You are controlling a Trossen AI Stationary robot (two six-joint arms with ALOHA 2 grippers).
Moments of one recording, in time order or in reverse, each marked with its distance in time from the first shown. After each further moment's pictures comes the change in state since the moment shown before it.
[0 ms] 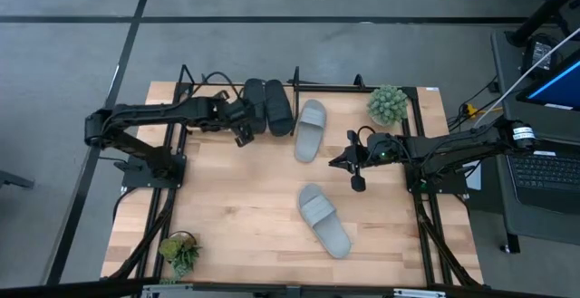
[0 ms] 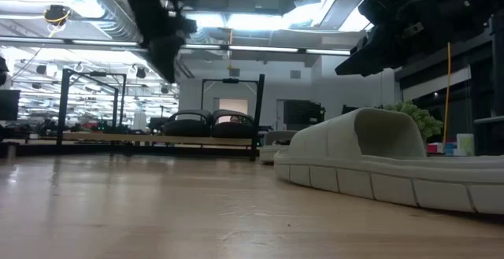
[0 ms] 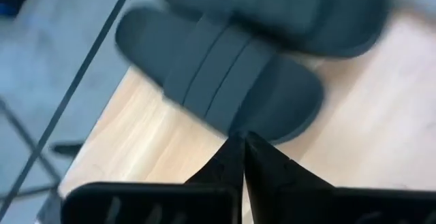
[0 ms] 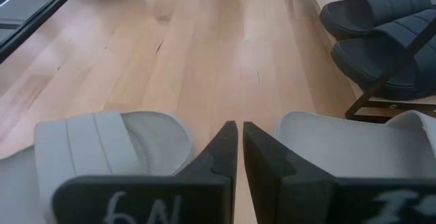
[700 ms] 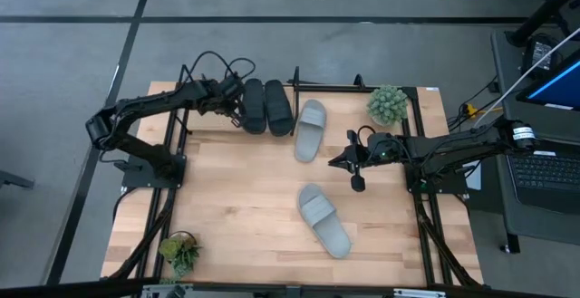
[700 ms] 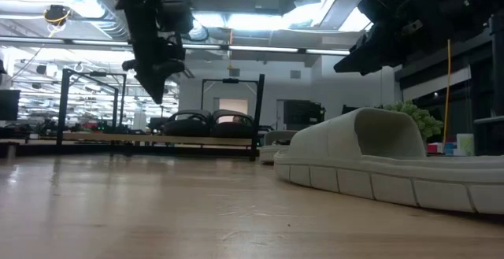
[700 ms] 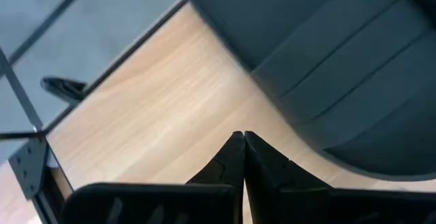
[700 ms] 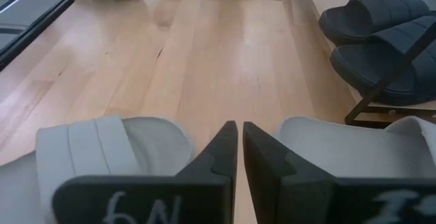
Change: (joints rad) left arm 0.326 0.033 -0.061 0.073 0.140 -0.017; right arm 0.000 0.000 0.000 0.016 -0.002 0.002
